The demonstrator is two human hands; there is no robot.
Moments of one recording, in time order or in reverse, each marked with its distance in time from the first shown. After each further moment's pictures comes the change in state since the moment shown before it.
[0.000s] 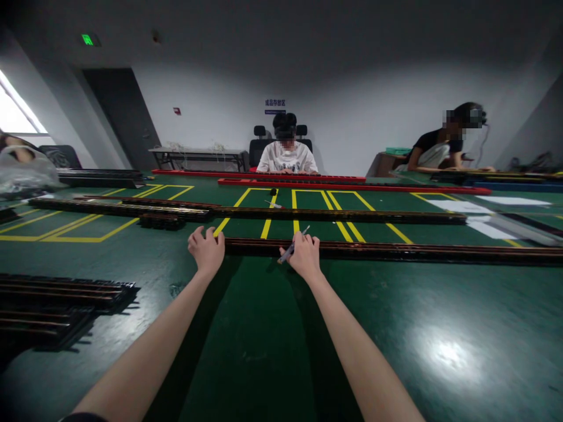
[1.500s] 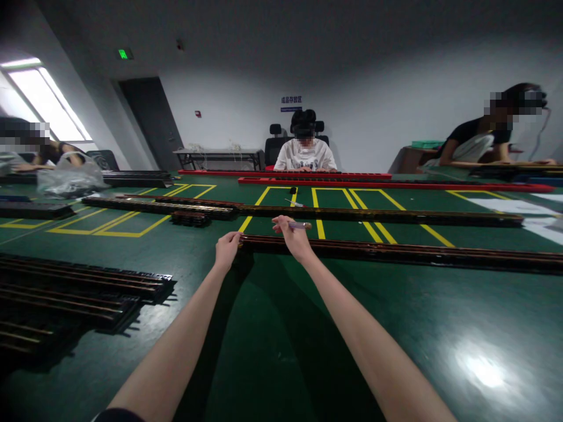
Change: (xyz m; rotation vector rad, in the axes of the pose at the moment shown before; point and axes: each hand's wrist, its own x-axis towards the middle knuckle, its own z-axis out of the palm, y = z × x) left_hand 0.020 -0.034 0.001 -0.628 -0.313 -0.268; right_hand 0.048 -0.075 -0.002 1.126 -0.141 0.060
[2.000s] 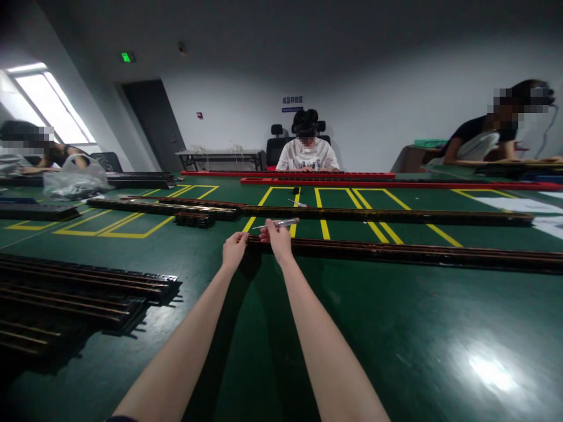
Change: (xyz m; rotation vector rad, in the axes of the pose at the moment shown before) left_hand -0.004 0.007 0.003 0.181 0.018 0.052; right_hand 0.011 0.001 0.065 0.468 0.233 0.317
